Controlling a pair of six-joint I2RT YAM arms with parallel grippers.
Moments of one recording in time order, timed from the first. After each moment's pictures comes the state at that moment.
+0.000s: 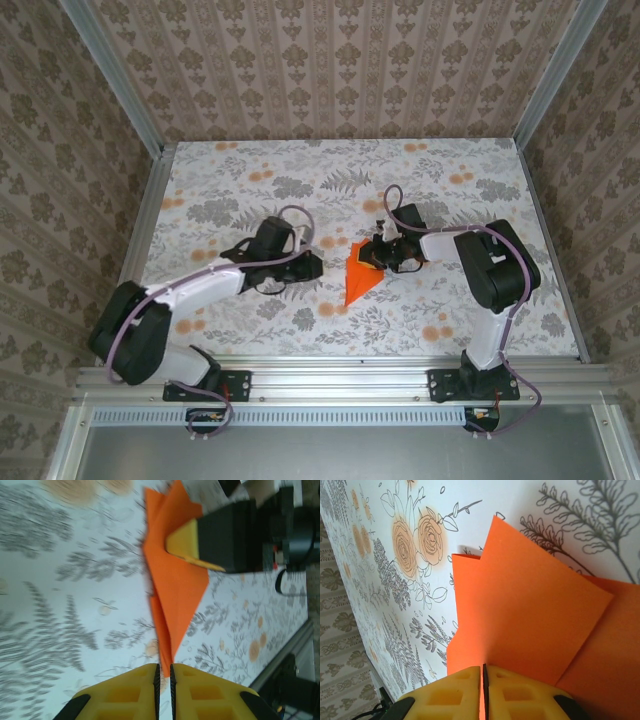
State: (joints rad) left arm -0.66 1.38 0.74 -0.19 0.43 -0.69; right arm 0.31 1.88 0.88 -0.01 -0.67 0.71
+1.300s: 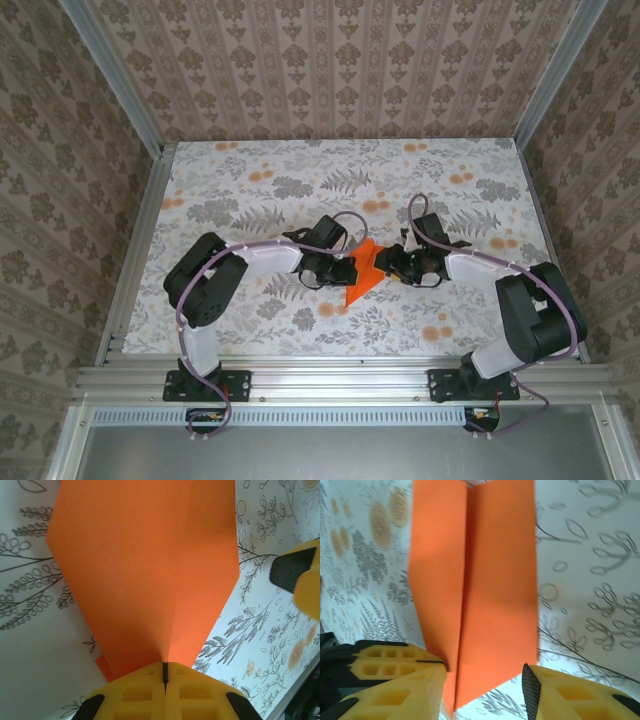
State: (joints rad) left arm -0.84 1.89 1.10 -0.27 0.46 -0.65; right arm 0.29 1.51 0.69 -0.23 -0.47 0.74
